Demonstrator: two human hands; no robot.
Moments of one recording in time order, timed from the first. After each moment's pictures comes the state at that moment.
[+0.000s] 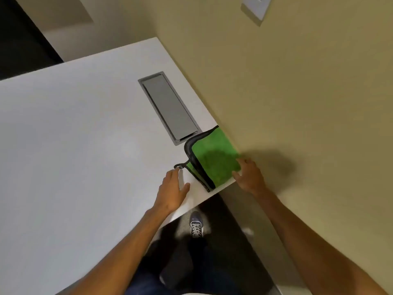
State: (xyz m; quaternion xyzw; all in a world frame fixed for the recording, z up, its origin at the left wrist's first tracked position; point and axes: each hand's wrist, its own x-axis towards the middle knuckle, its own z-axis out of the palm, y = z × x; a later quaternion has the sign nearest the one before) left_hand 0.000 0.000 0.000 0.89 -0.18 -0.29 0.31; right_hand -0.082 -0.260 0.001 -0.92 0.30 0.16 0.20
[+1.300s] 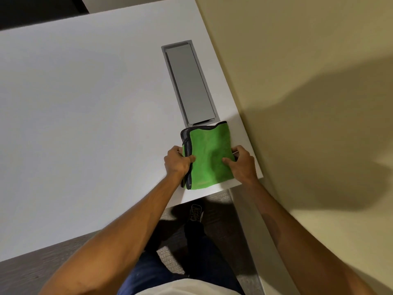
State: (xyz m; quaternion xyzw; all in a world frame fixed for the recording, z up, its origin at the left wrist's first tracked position) left_hand 0.047 -0.066 -0.044 0.83 0.22 -0.25 0.45; right_hand -0.020 -0.259 -0.033 -0.83 0.32 0.12 0.44
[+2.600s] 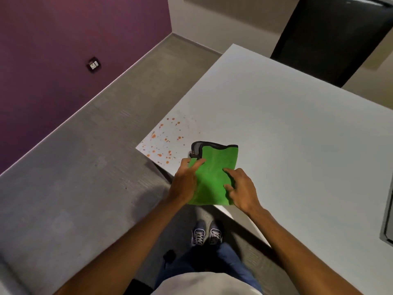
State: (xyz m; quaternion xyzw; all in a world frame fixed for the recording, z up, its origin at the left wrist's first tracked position) left_hand -0.128 0.497 0.047 0.92 0.24 0.06 0.31; right_hand -0.018 0.323 0.018 -0.90 -0.29 0.22 0.26
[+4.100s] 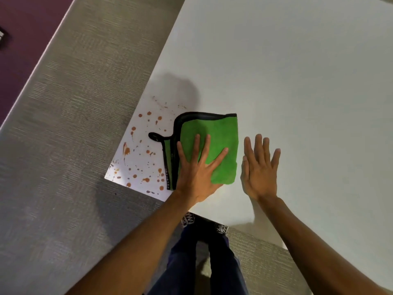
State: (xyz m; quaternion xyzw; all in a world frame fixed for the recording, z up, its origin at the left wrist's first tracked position) left_hand -0.009 0.603 -0.144 1.00 -0.02 -0.07 0.05; right_hand 0.059 0.400 -0.151 -0.97 -0.18 0.10 0.10
